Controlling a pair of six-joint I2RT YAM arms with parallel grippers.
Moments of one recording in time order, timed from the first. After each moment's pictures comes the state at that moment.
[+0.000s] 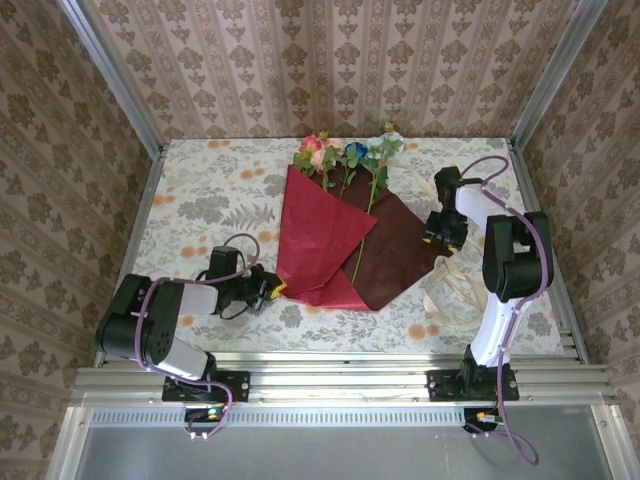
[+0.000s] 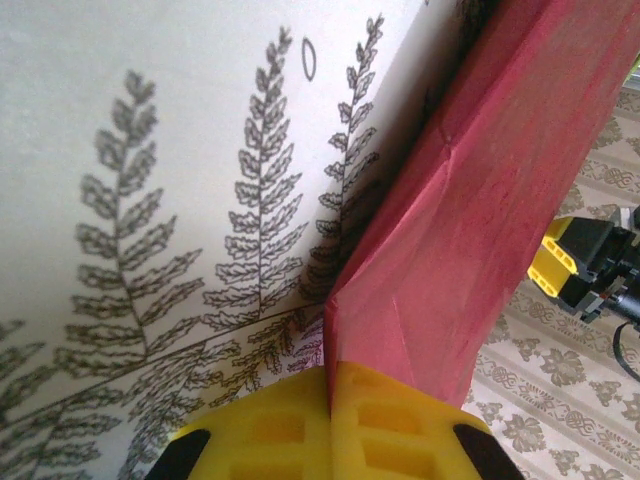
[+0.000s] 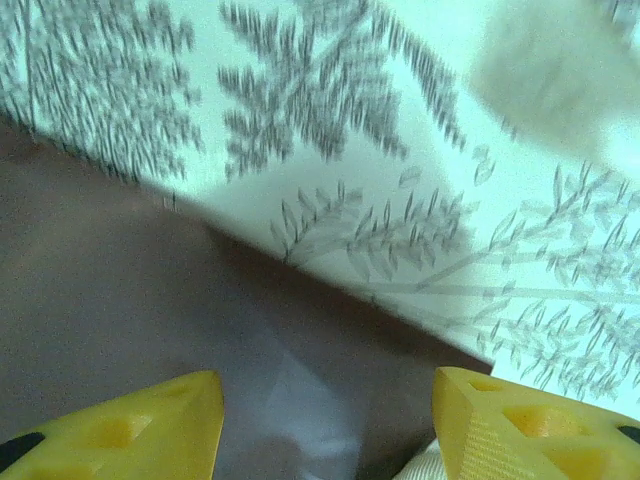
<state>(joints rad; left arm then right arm) -0.28 1.49 0.33 0.30 0.73 -1.15 0.02 1.93 1.35 -0.88 0.07 0.47</state>
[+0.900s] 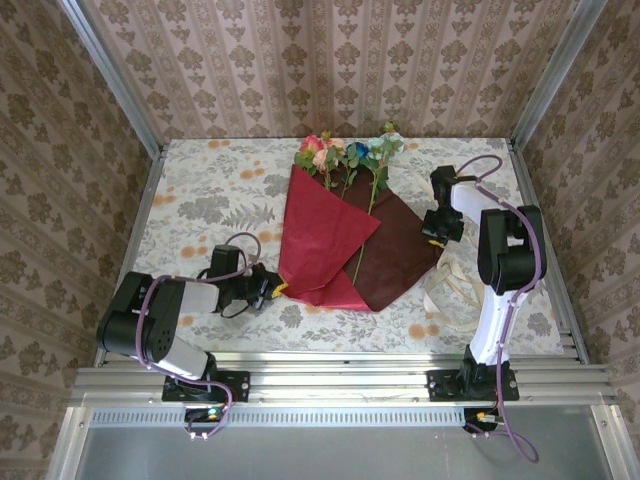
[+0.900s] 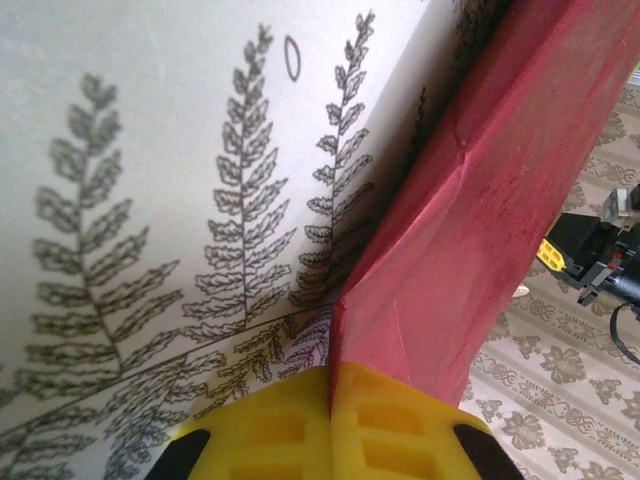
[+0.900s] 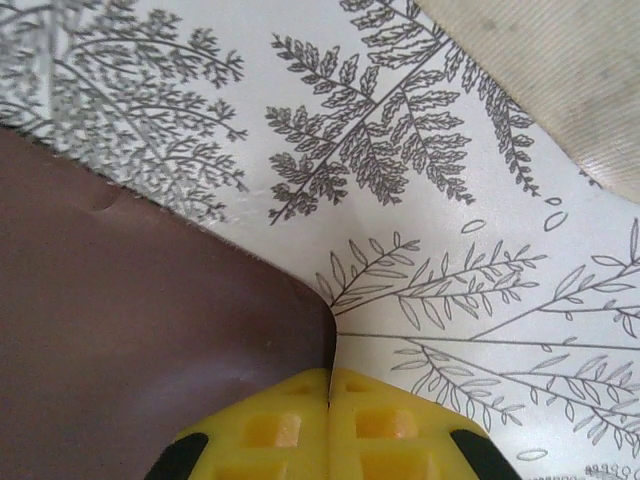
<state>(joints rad) -0.29 1.51 0.35 0.29 0.74 -1.15 0.04 1.98 1.39 -0.88 0.05 0.48</state>
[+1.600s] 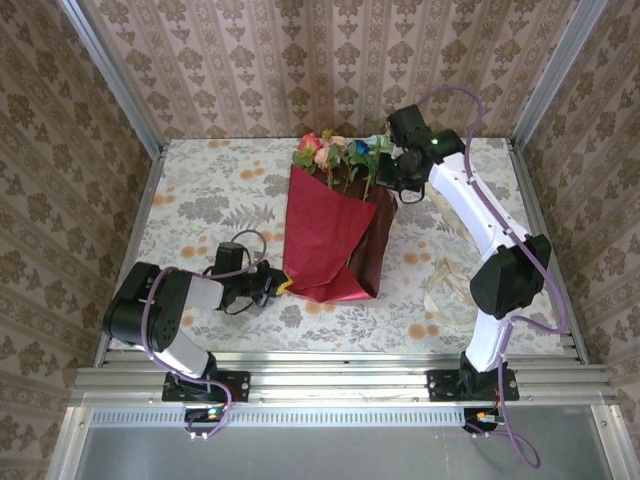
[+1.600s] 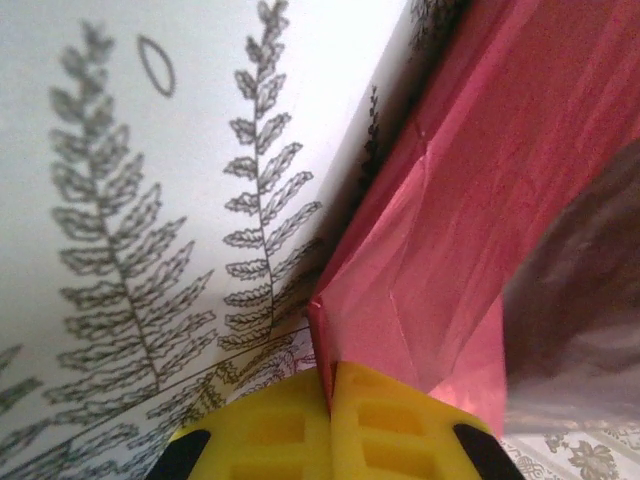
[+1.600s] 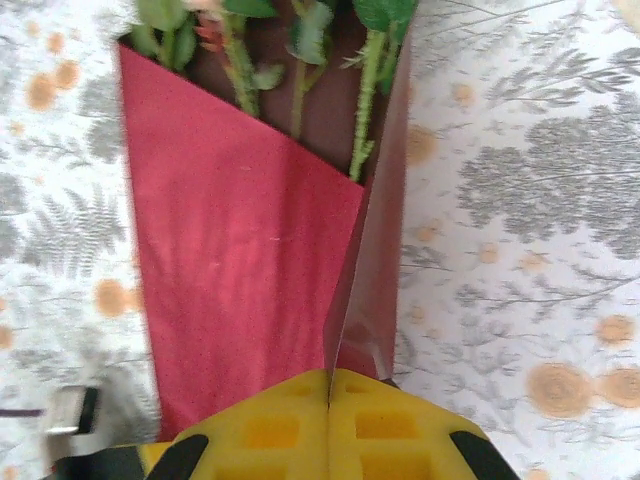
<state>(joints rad) -0.31 1.58 0.37 0.39 0.76 -1.17 0.34 1.85 1.95 -1.11 -0.07 0.57</state>
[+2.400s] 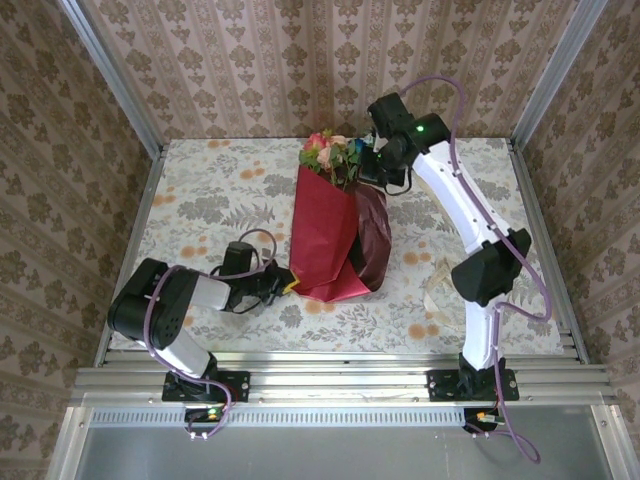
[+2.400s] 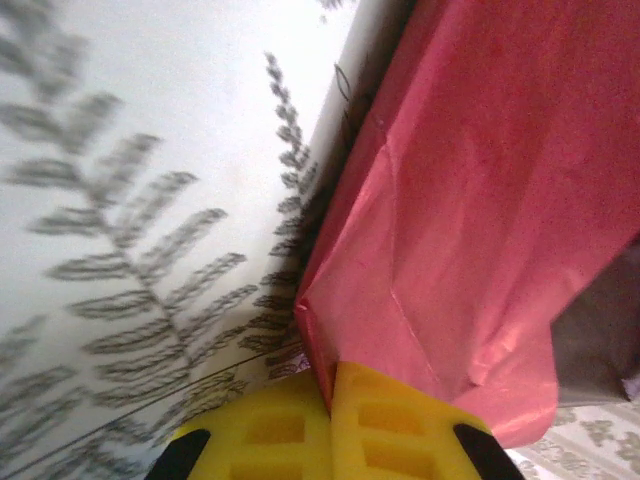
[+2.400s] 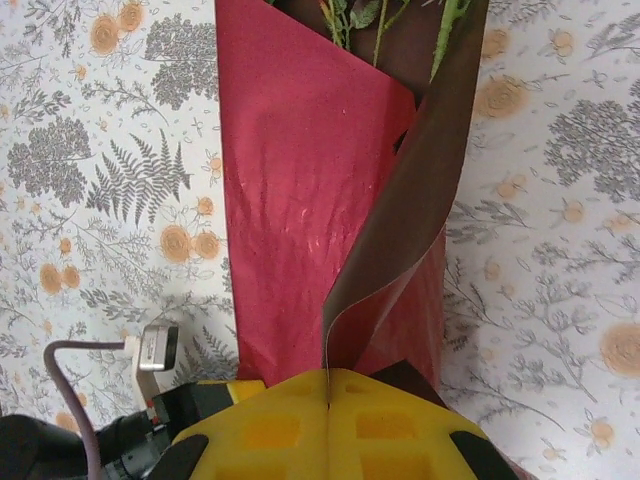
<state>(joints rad) -0.41 1.60 0.39 0.43 0.69 -1.14 0.42 1.96 2.22 -1.31 -0.12 0.60</state>
